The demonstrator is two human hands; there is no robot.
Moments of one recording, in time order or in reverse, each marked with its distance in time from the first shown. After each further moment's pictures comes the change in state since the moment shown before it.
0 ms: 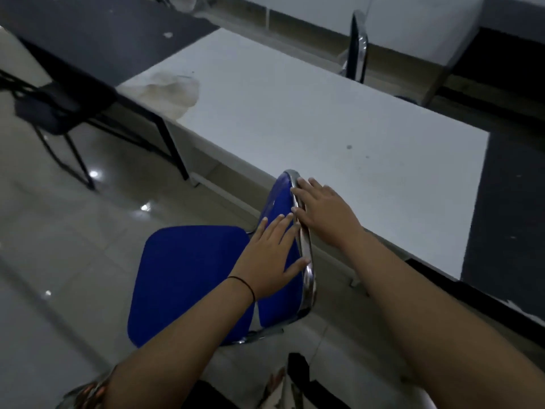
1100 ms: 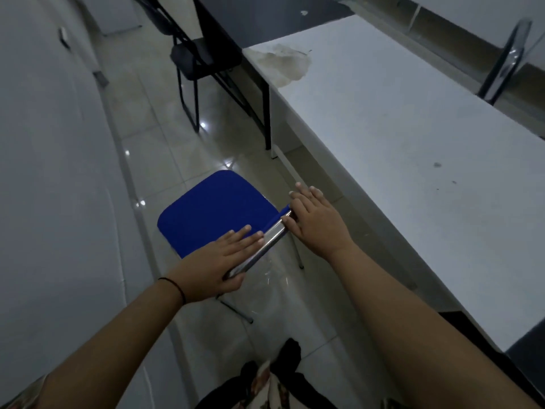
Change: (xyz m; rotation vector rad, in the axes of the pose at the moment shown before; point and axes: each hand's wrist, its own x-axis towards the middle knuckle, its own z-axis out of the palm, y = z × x) left_hand -0.161 0.006 -0.001 -0.081 -0.151 -0.294; right_hand -0.026 -0.062 0.040 0.003 0.189 -0.580
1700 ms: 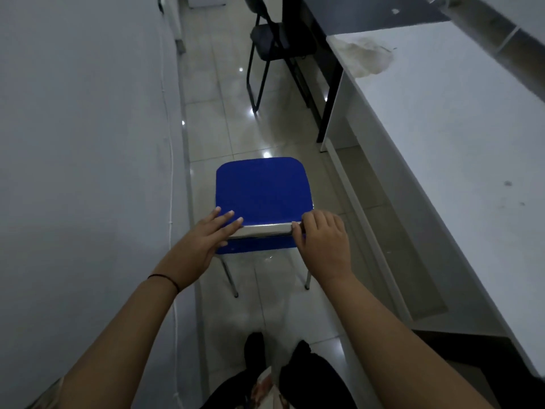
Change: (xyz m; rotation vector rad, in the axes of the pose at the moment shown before) left_hand -0.149 -0.005 0.066 -0.140 0.517 -0.348; right_hand -0.059 -0.133 0.017 0.019 0.229 0.003
